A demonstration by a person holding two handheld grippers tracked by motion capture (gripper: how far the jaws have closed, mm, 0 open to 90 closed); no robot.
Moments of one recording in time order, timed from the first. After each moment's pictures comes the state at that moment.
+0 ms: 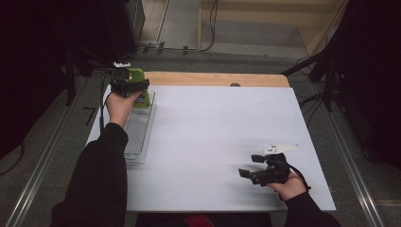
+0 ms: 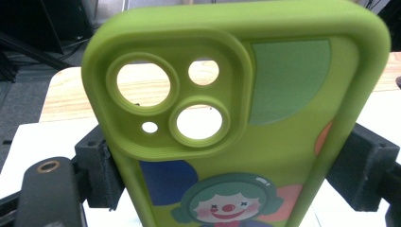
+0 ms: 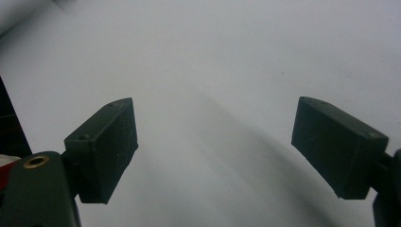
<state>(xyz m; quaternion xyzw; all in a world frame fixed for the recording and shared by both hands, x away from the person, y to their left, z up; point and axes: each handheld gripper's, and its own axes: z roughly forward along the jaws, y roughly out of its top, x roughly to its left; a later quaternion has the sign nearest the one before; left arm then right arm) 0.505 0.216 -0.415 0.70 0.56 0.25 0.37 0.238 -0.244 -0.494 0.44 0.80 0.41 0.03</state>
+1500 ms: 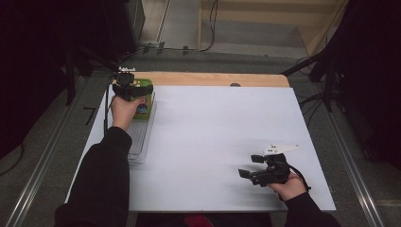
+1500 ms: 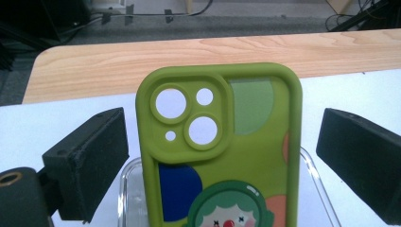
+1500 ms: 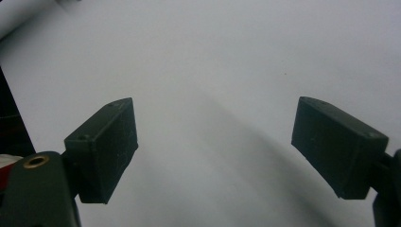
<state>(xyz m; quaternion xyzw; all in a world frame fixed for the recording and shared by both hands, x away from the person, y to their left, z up) 0.505 0.210 -0.430 0.71 0.56 0.22 0.35 0.236 -0.243 -0.493 0.44 0.80 0.42 0.03</state>
